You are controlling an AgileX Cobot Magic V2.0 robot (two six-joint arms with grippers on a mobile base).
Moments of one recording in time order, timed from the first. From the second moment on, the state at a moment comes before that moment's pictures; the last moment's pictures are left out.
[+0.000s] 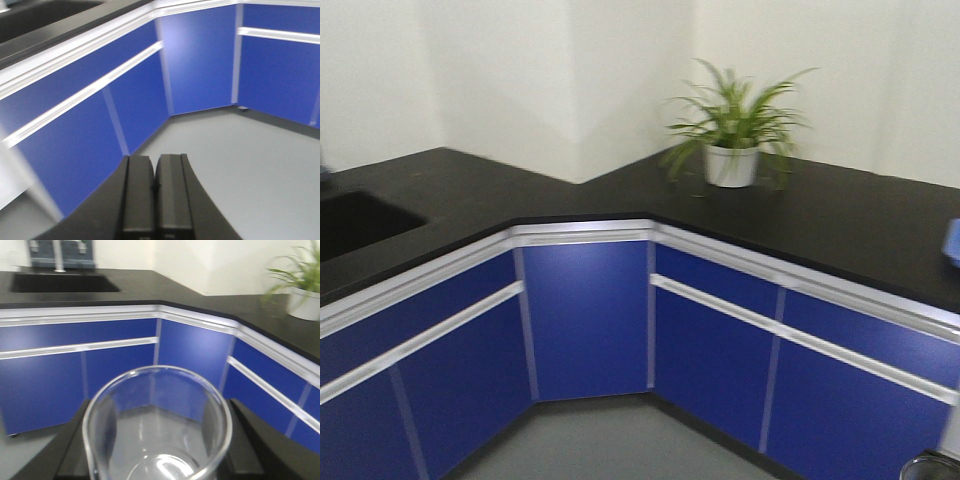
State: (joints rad) left arm -0.01 -0.02 0.03 0.06 0.37 0.02; right arm 0.45 0.59 -0.32 -0.44 -0.04 0.37
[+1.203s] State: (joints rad) left arm -0.01 -0.02 0.03 0.06 0.37 0.02; right arm 0.45 0.59 -0.32 -0.44 -0.04 0.37
